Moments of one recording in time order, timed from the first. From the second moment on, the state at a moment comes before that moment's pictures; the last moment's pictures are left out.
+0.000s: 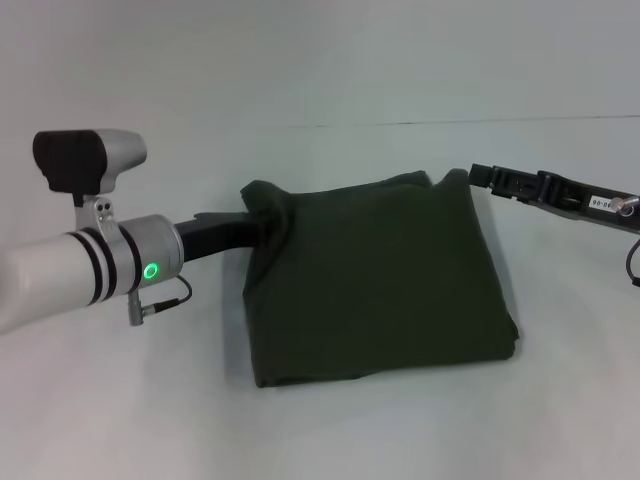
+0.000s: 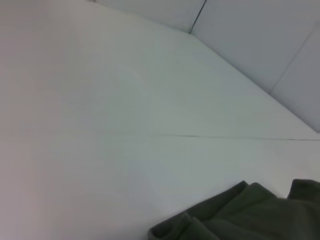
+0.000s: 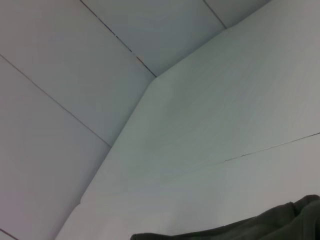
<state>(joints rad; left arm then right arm) -0.77 -2.16 0.72 0.35 1.90 0.82 -1.64 0.58 2.03 -0.62 -0.54 -1.89 -1.24 1.98</state>
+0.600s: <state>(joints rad) -0.83 -2.16 0.73 0.37 1.90 0.82 -1.65 0.57 2.04 -0.62 -0.54 -1.88 -1.24 1.95</state>
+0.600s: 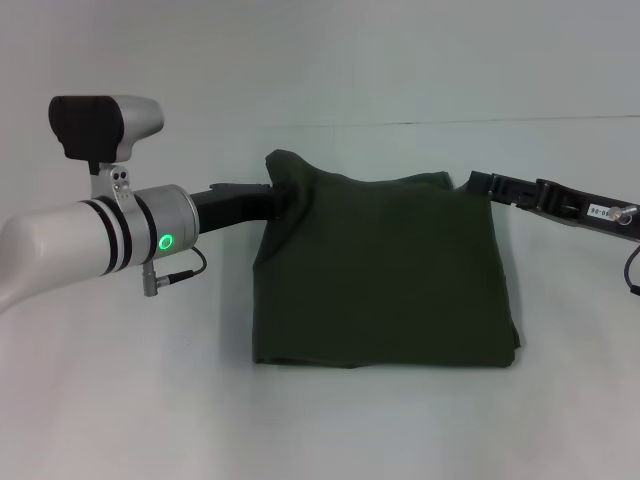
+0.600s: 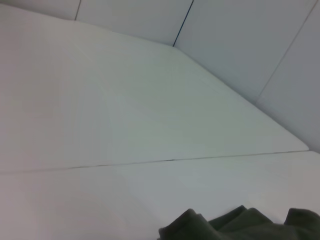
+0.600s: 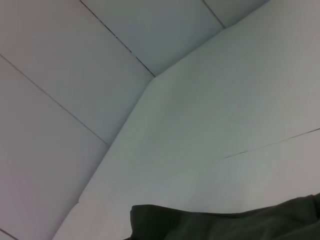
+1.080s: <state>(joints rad) -0.78 -2.16 0.73 0.43 1.90 0.82 -1.66 0.58 2.04 -0.61 -0.54 -1.88 -1.23 1.93</state>
